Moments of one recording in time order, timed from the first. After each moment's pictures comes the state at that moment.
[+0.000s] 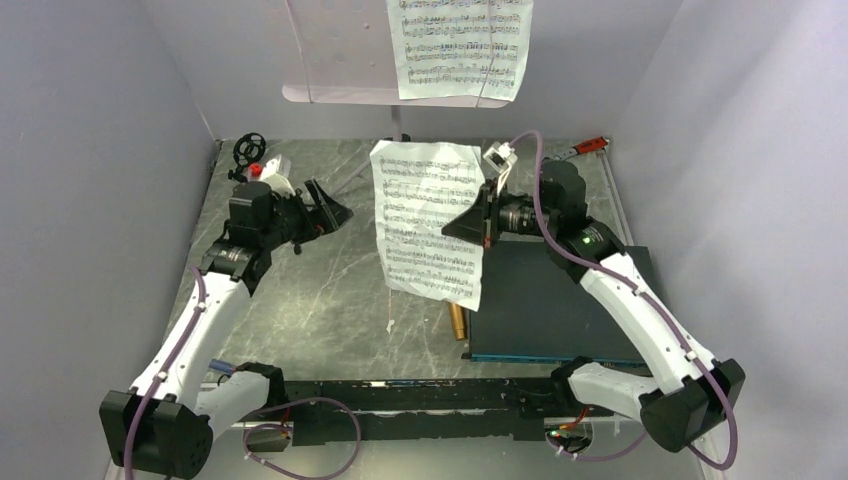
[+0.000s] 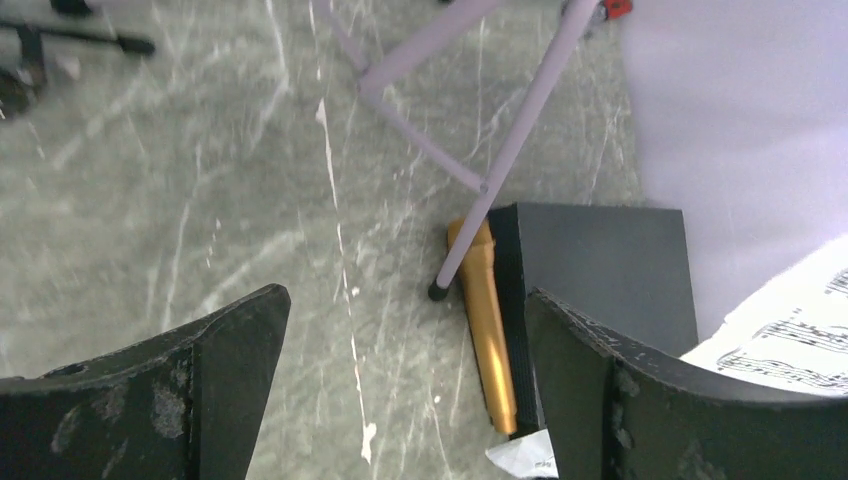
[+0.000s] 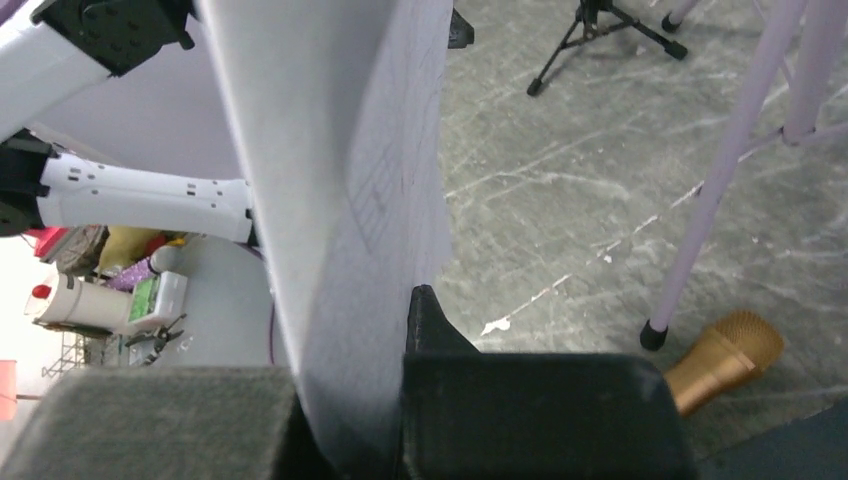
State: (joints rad) left arm -0.19 1.02 0.89 -0.30 0.32 -0.62; right arm 0.46 1.09 1.10 -0.30 -0.77 0.34
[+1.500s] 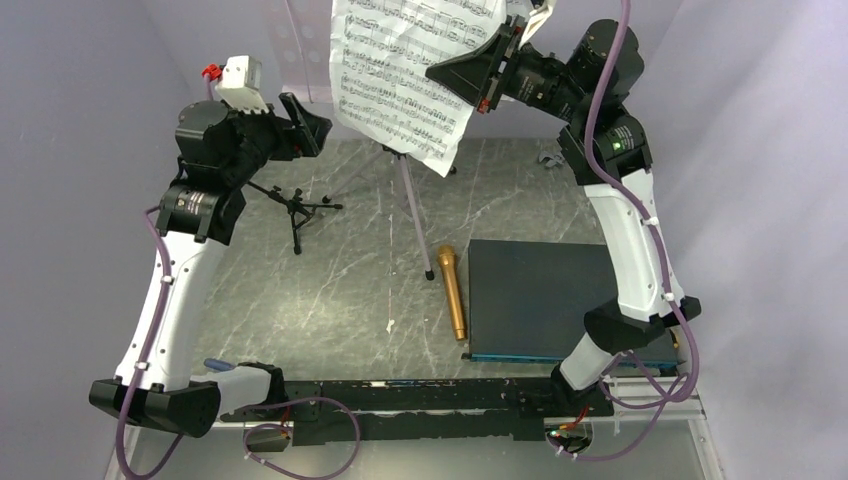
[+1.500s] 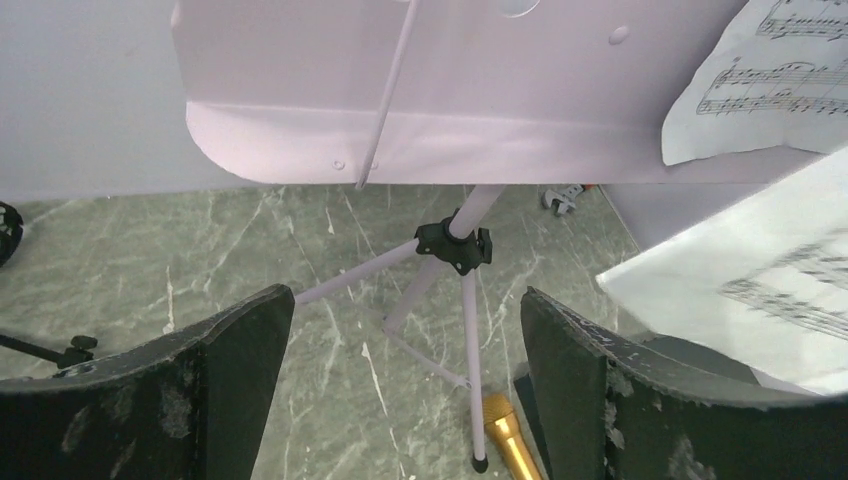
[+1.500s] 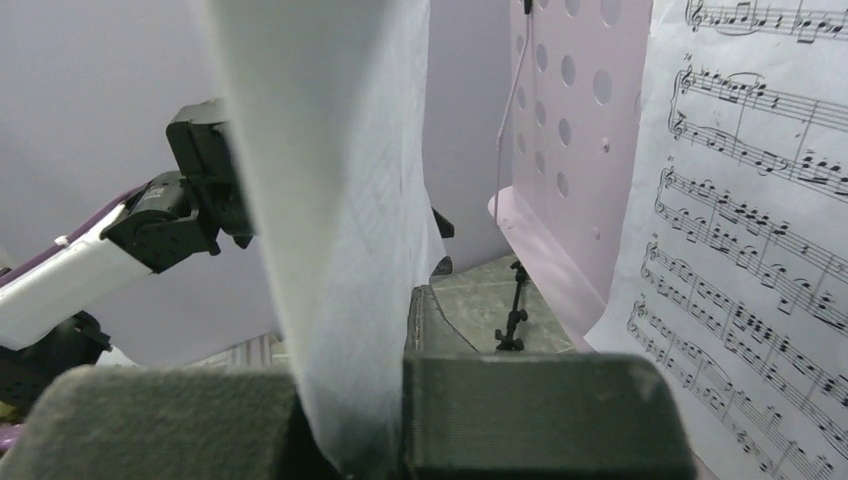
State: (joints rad) left arm -0.19 1.21 1.55 -0.42 0.20 -0.33; right arm 0.48 1.64 2.35 -0.44 -0.69 0.33
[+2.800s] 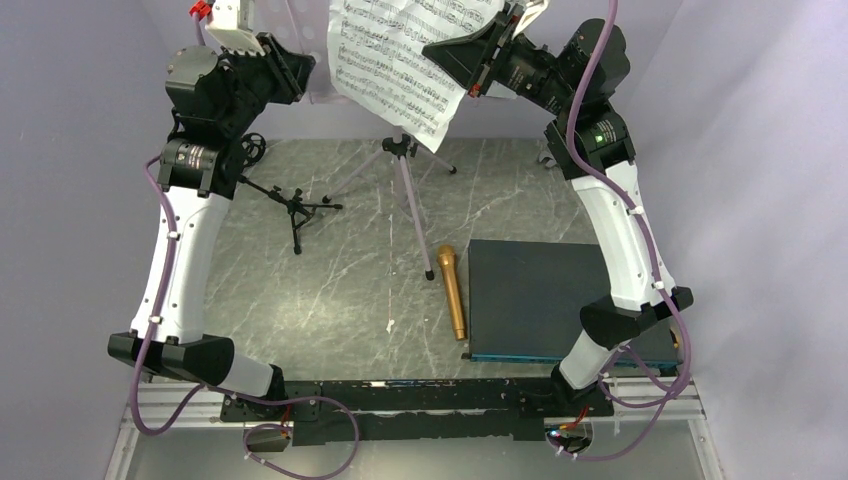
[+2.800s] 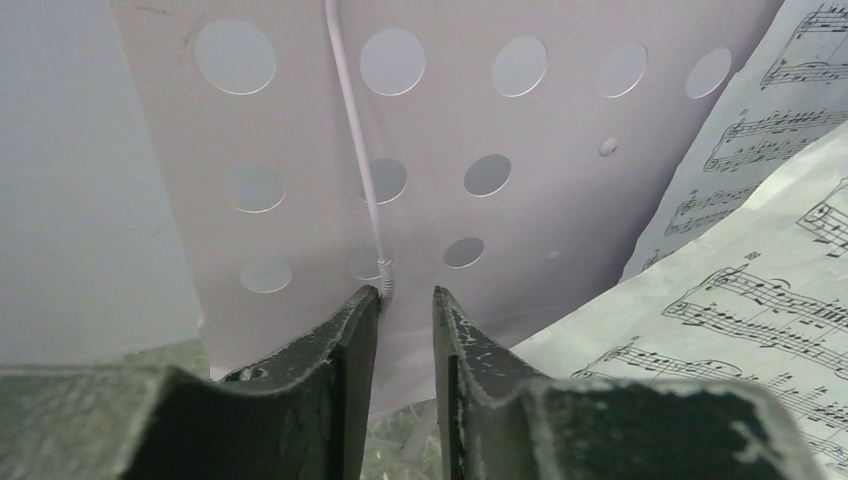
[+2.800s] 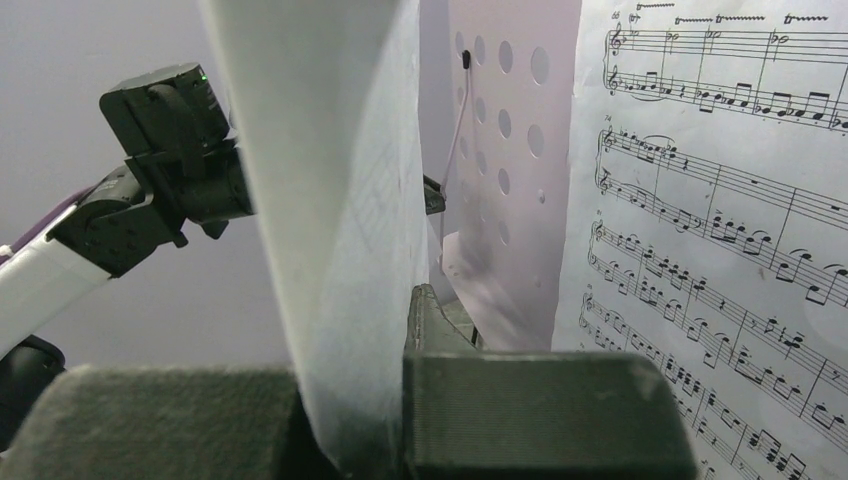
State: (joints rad) left arm -0.18 1.44 1.92 -0.35 0.22 -0.27; right arm 0.47 1.68 2.30 -0.26 -0.63 0.34
